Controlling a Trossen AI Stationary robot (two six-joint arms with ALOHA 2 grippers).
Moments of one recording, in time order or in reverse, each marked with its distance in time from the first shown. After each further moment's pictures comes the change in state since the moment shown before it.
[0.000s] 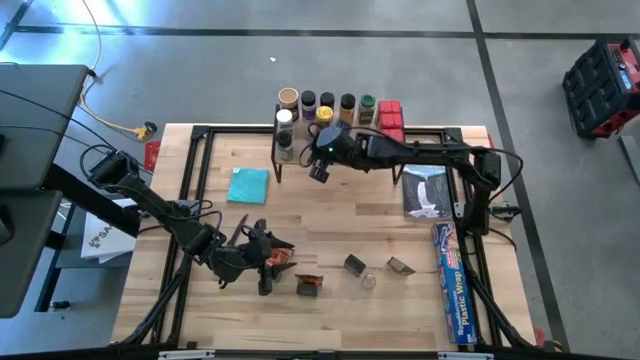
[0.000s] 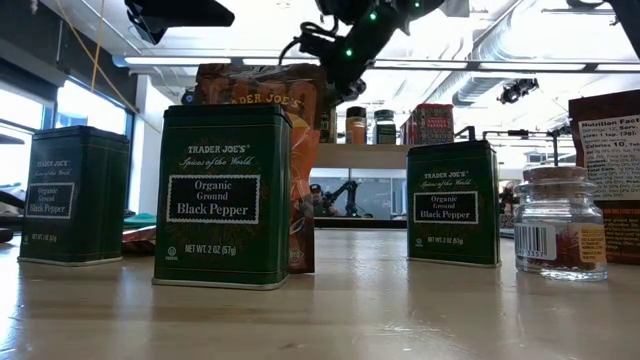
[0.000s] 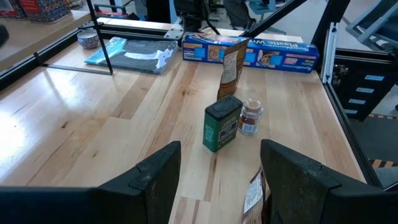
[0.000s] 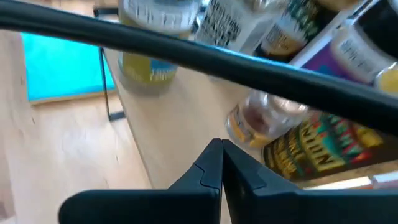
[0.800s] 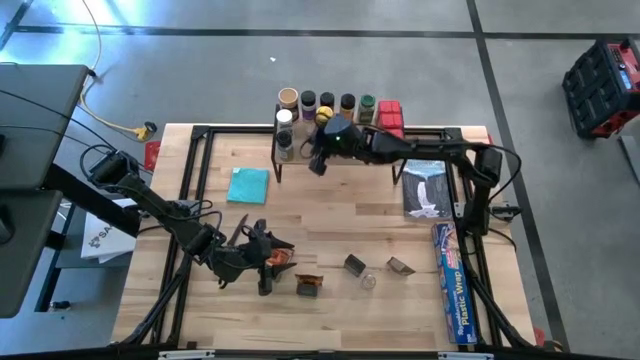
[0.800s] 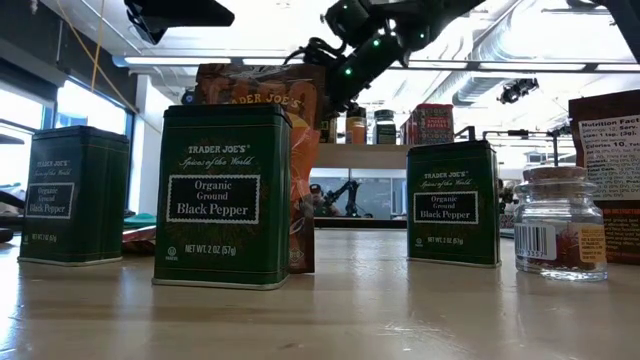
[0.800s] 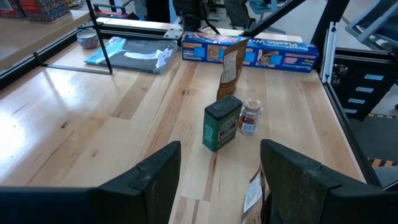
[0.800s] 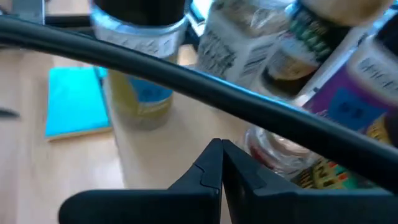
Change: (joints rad) left arm 0.000 0.000 0.000 0.000 0.001 0.000; right arm -0.082 0.000 -0.125 0.289 -0.211 -0.031
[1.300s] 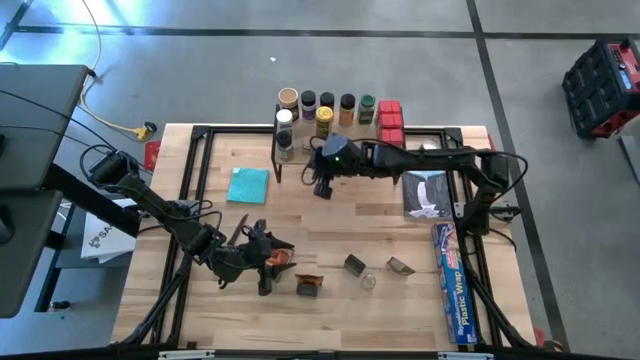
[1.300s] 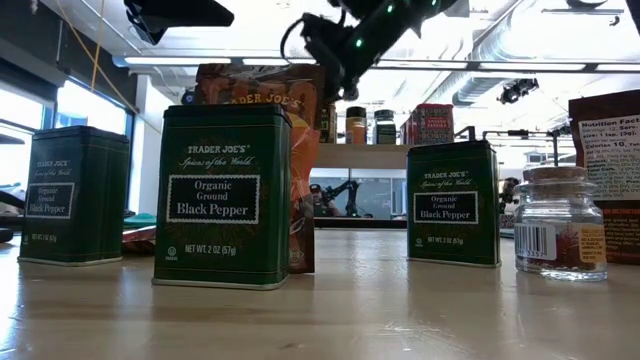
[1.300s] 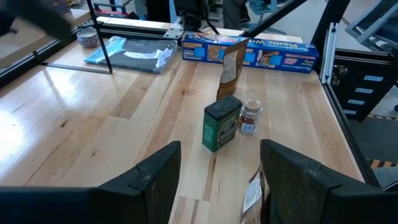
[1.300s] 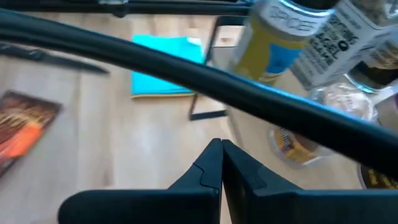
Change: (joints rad) left arm -0.002 0.000 0.000 -0.001 0.000 -0.007; right arm 0.128 -0.068 0.000 -0.187 -0.035 0.008
